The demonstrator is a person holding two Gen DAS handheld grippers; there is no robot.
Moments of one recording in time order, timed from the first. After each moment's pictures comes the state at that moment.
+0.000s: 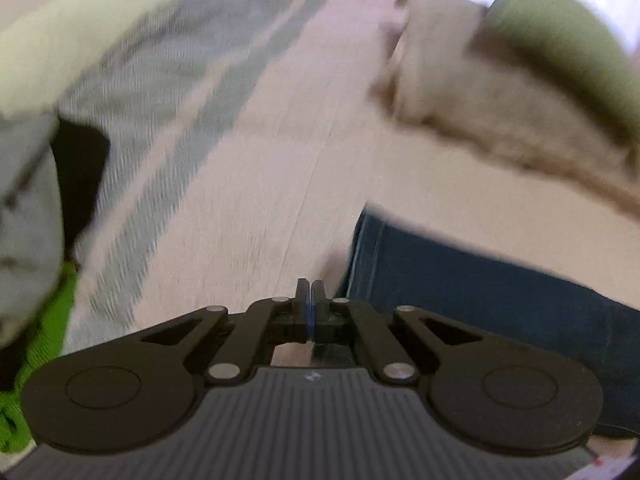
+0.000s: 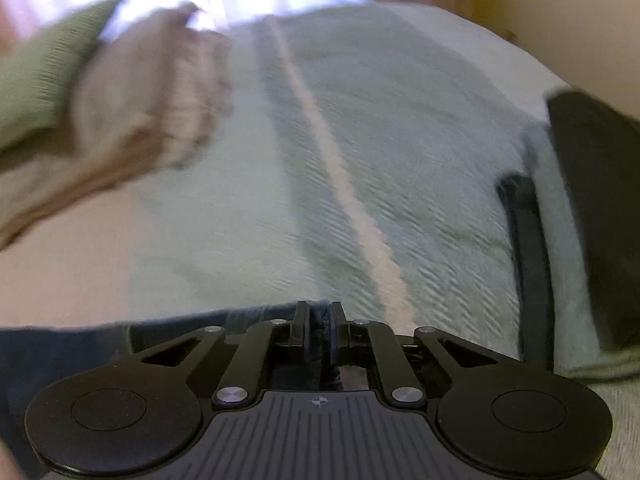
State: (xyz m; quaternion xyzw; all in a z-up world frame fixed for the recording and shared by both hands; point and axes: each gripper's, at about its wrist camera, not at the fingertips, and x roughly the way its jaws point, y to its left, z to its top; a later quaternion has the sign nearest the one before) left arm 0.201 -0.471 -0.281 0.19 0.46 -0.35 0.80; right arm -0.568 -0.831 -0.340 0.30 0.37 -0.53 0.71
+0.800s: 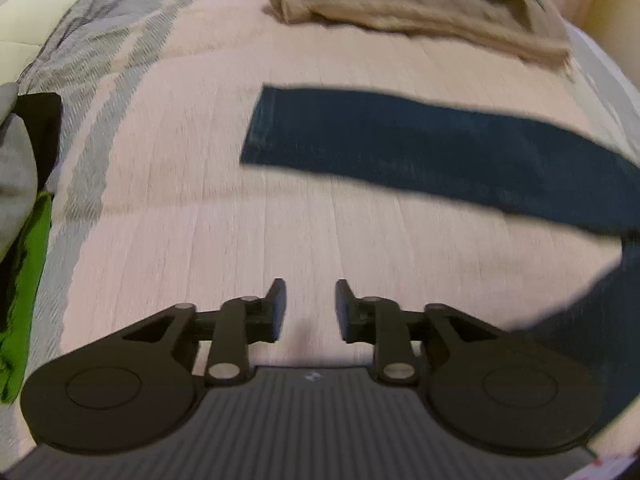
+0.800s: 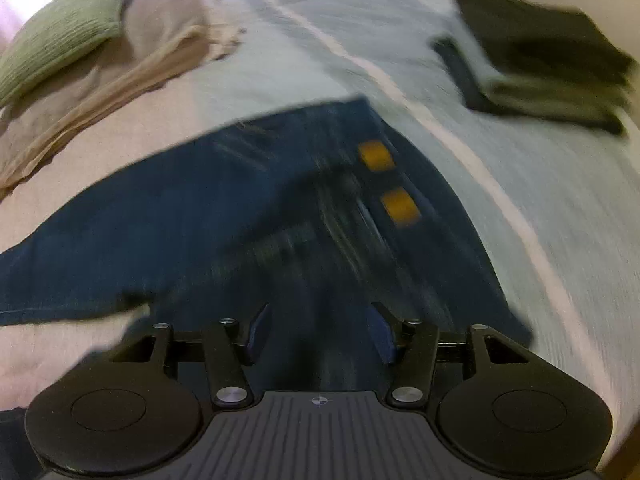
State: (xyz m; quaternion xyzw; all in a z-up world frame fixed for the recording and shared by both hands) left arm 0.073 -0.345 -0.283 0.28 0.45 -0.46 0.71; right arm -0.584 -0.503 -0.298 0.38 0.36 -0.55 0.65
